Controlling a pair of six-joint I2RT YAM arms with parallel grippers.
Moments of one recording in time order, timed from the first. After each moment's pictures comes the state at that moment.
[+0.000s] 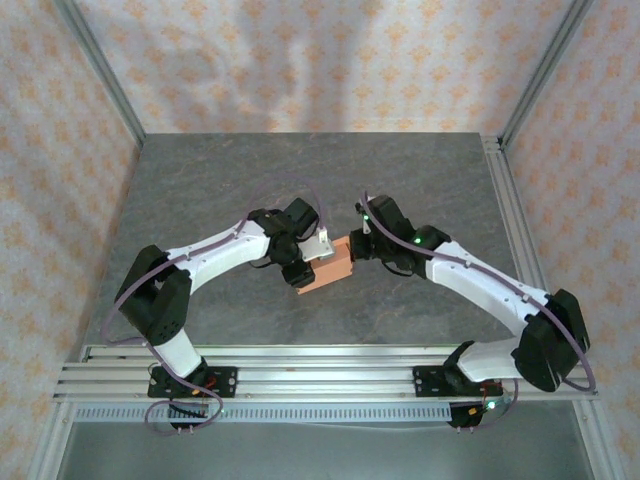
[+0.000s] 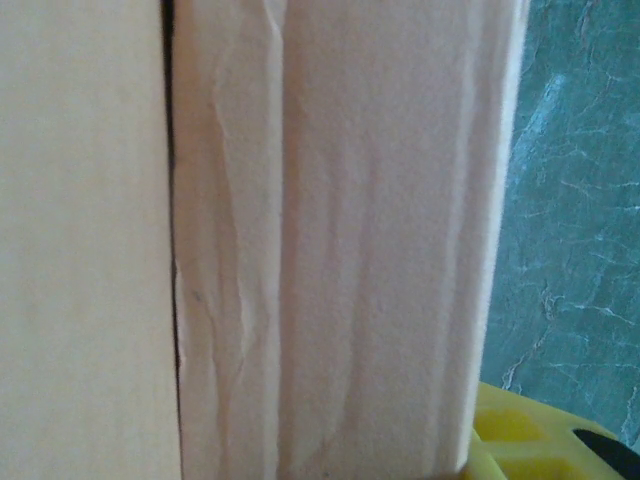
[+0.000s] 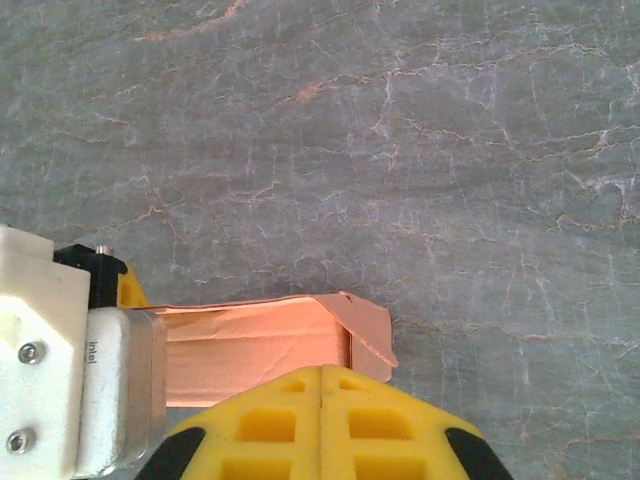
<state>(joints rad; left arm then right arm) -0.64 1.68 1.20 -0.86 0.15 0.41 0.70 1.32 1.01 -0.53 0.02 0.46</state>
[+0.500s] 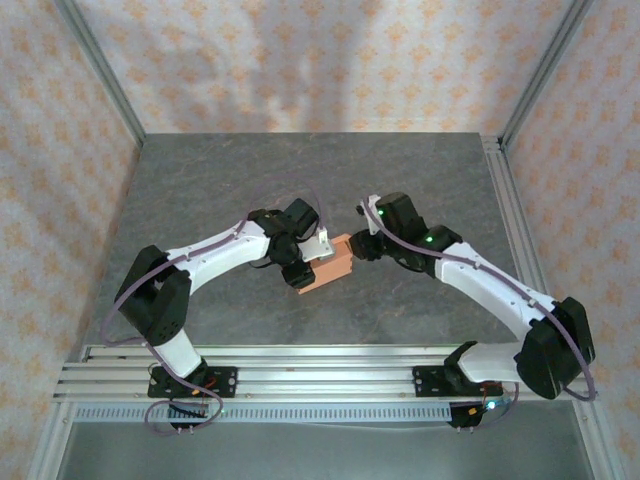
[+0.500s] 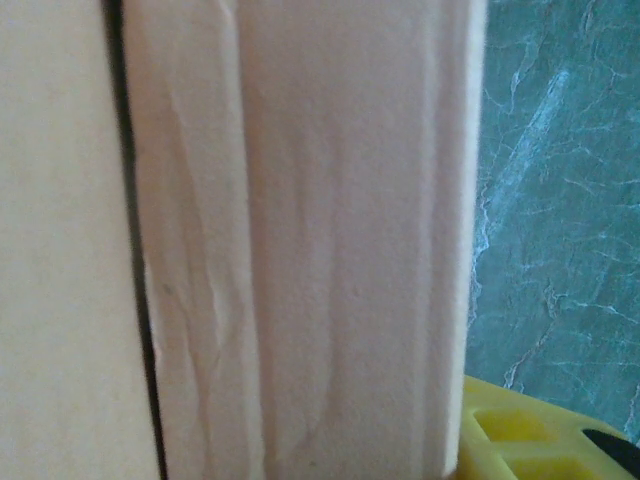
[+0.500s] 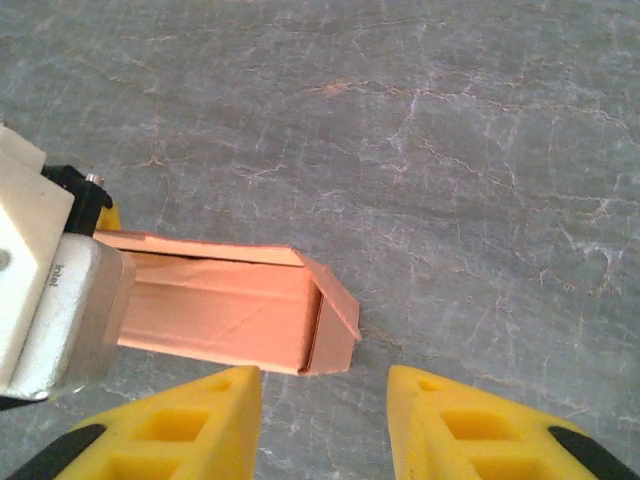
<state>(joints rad) -0.64 1.67 1.20 -0.86 0.15 0.41 0.58 1.28 0.98 -0.51 -0.15 0.10</state>
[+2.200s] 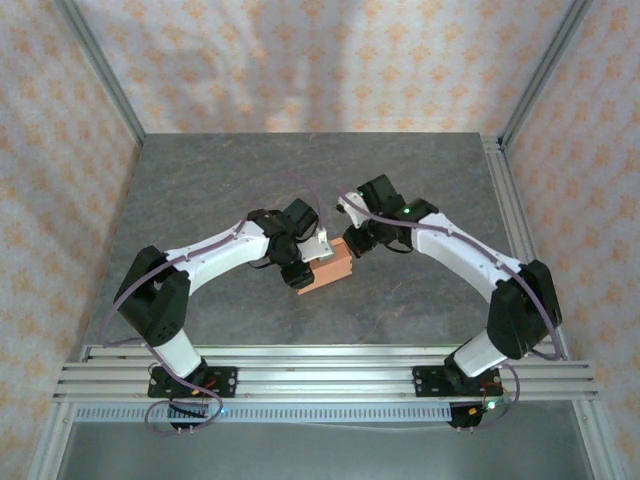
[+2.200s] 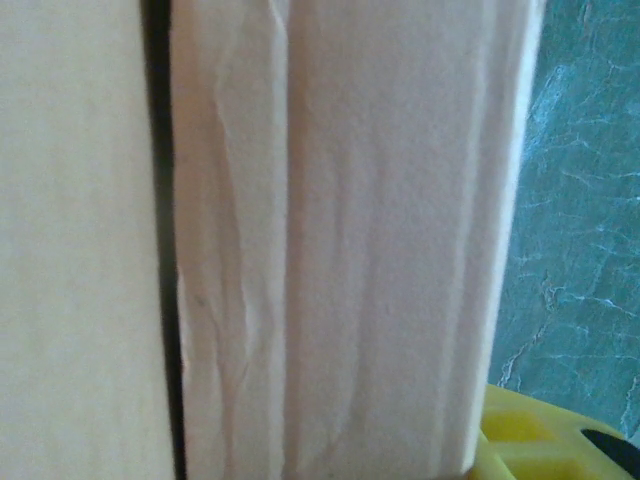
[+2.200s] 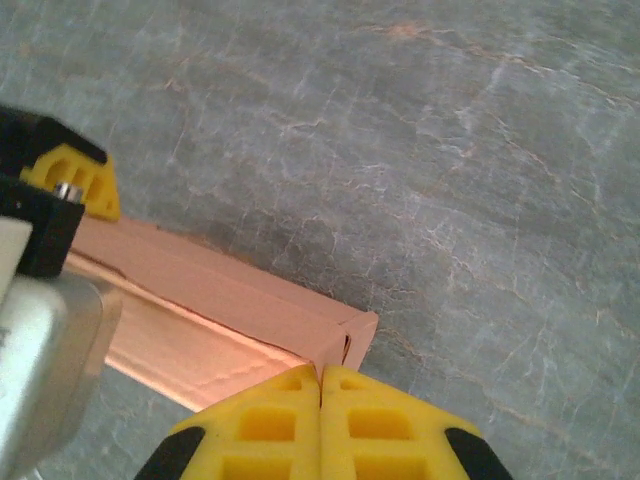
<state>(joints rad) -0.64 1.67 1.20 -0.87 0.15 0.41 0.61 1.51 1.19 -0.67 -0.20 -0.01</state>
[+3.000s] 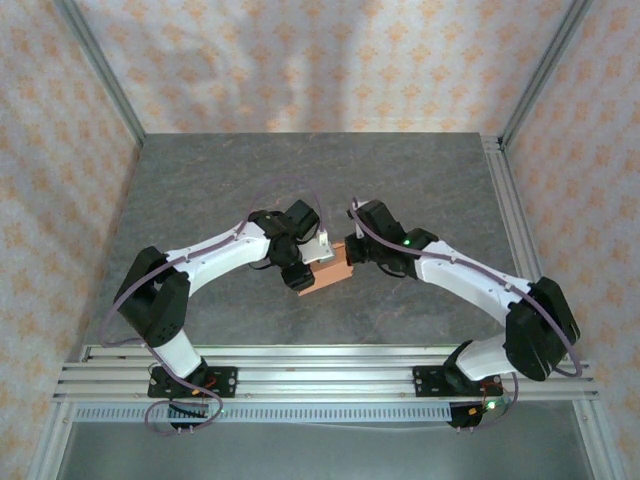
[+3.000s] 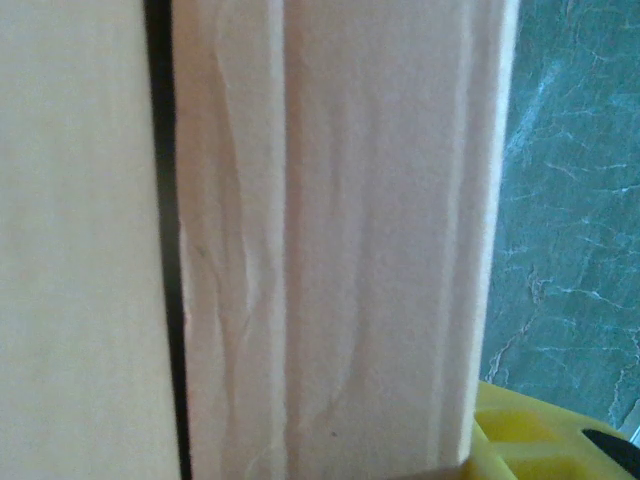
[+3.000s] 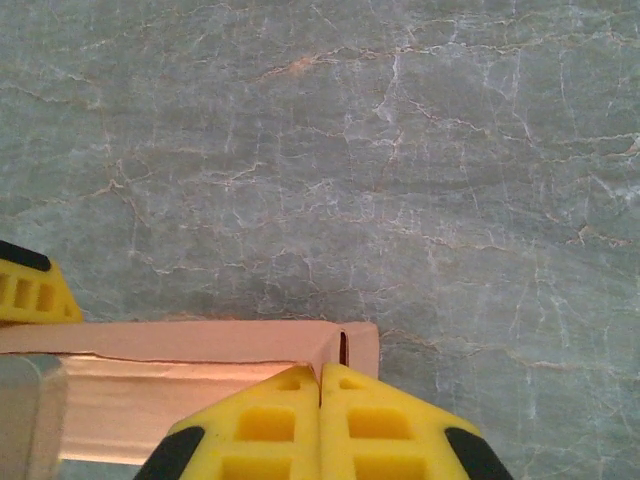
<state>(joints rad) -0.65 1.66 1.20 -0.88 0.15 0.41 0.70 1.39 0.97 -0.44 0.03 0.36</state>
